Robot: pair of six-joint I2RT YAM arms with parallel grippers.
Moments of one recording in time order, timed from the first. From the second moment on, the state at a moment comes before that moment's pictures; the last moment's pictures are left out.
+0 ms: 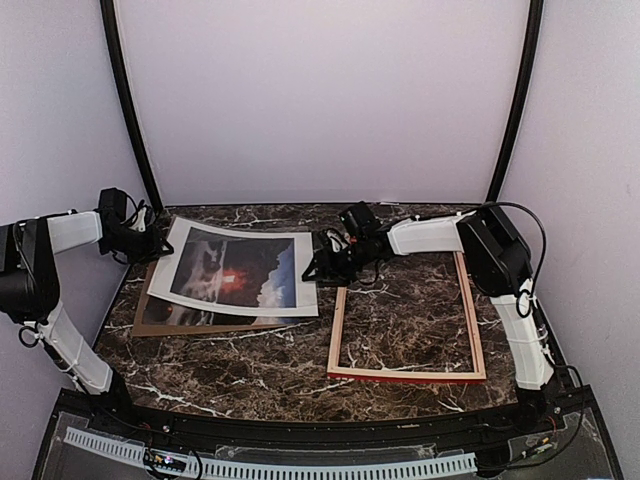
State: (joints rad) left arm 0.18 1.62 1.10 -0.46 0.45 -0.16; right arm 0.68 2.32 1.71 -0.27 -0.62 0.58
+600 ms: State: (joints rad) left arm 0.16 1.62 1.09 -0.46 0.40 -0.16; right arm 0.67 2.31 1.66 -0.15 -0.70 0.67
